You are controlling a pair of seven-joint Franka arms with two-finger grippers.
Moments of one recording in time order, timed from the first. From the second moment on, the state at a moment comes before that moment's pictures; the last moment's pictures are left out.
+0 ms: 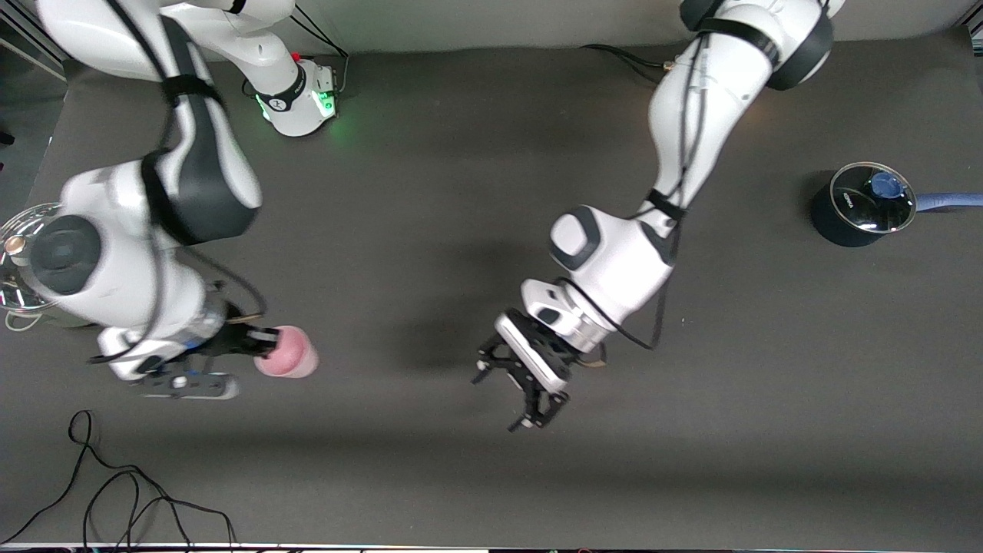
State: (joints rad) left arm -0.36 0.82 -0.30 -1.26 -0.69 2.90 1.11; right arm 0.21 0.46 -0.08 -1.31 0.01 1.79 0.16
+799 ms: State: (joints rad) left arm 0.09 0.51 -0.27 -1.25 -0.36 1.88 1.06; right arm -0.24 0.67 -0.08 -1.41 0.08 2.06 -0.59
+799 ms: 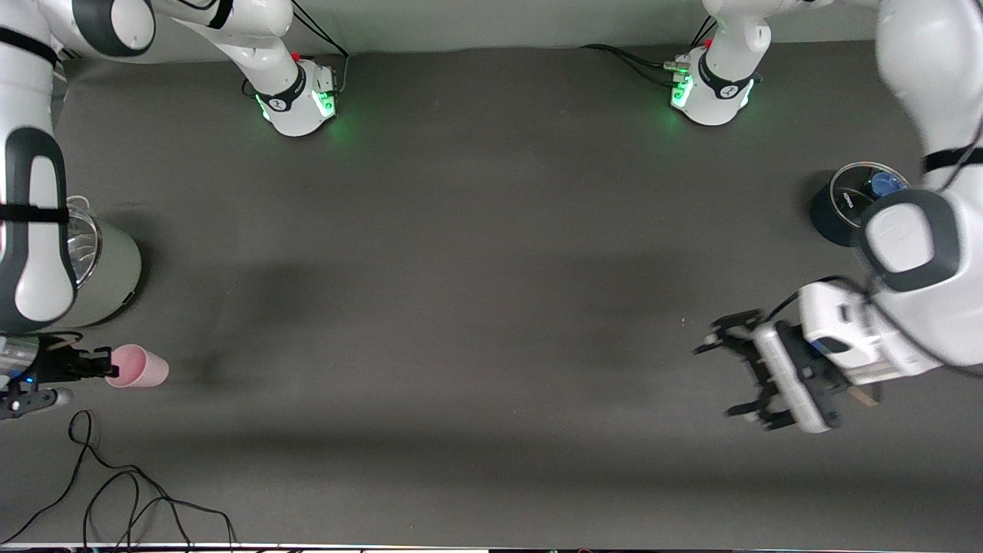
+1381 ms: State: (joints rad) left arm 0.08 0.32 -0.26 -1.25 0.03 1.44 0.54; right arm -0.24 0.78 -0.07 -1.39 0.08 2.14 -0.59
